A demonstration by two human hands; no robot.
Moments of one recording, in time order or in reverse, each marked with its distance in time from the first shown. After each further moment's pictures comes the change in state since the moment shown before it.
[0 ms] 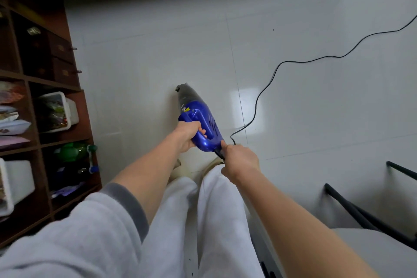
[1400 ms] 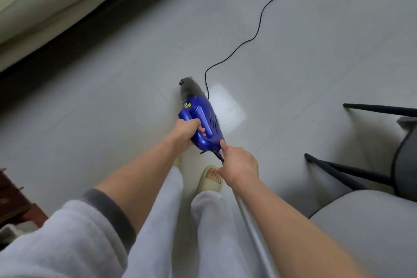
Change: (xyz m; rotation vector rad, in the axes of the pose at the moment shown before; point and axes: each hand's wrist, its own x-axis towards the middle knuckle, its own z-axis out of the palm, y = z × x) left_hand -0.008 0.090 0.243 0.465 -0.220 0.159; right_hand 0.021 0.177 -0.046 0.512 0.175 0.402
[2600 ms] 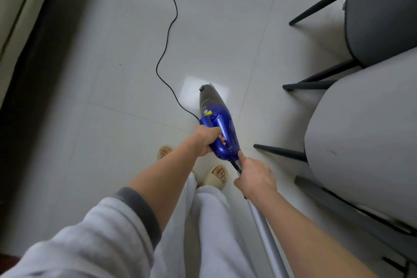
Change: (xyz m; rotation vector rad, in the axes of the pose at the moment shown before) left_hand -0.056 -0.078 0.086 0.645 -0.276 -0.072; right_hand -0.109 0.043 0.087 0.526 -0.031 0.462
